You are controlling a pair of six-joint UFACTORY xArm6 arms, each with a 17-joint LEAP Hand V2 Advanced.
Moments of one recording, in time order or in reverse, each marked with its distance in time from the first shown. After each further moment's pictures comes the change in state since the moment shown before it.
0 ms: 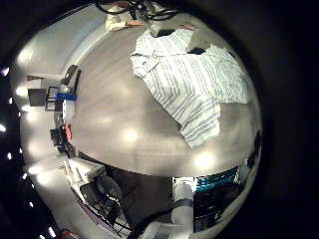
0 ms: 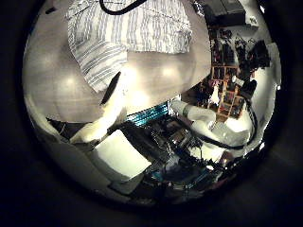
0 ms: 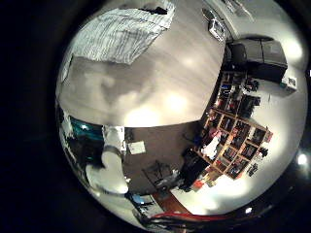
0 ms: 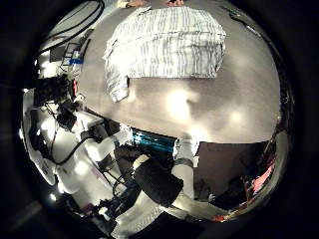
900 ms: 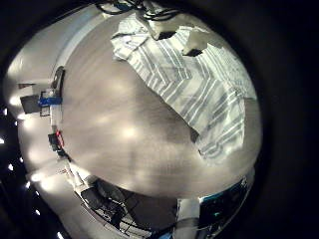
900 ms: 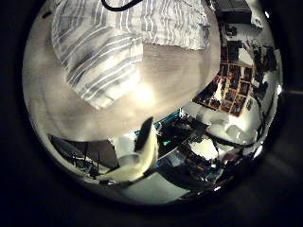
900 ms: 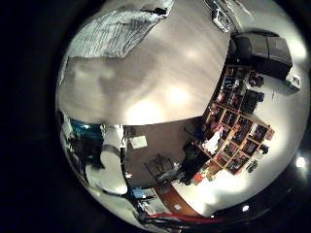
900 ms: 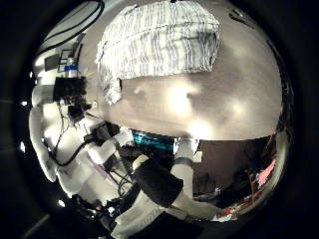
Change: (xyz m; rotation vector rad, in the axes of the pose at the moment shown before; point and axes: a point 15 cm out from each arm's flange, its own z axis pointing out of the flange) left arm -0.005 -0.048 0.167 -0.104 0.006 0.131; right arm 0.014 -0.006 0.028 -0.088 -0.032 0.056
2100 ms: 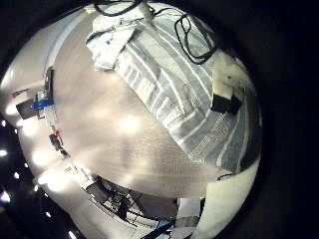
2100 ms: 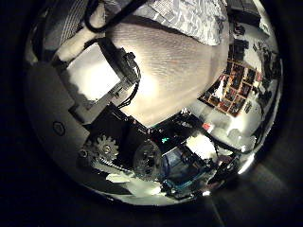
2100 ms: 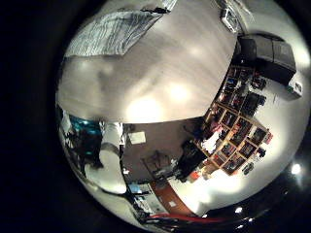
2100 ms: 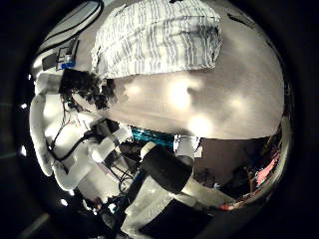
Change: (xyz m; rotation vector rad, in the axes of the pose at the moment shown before) left arm 0.012 0.006 -0.035 -0.109 -0.031 -0.022; right arm -0.008 -0.023 0.035 -0.108 -0.009 -0.035
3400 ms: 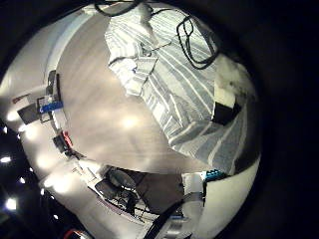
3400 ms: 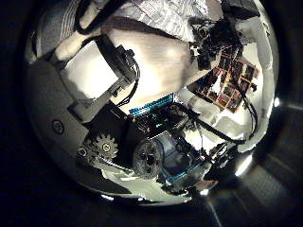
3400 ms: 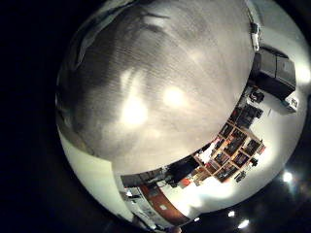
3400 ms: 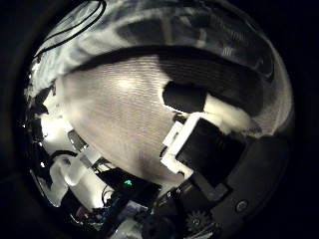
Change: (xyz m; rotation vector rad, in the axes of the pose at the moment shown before) left arm -0.005 0.019 -0.067 -0.061 -0.017 0.029; right arm -0.039 -0.113 0.144 0.037 0.134 -0.049
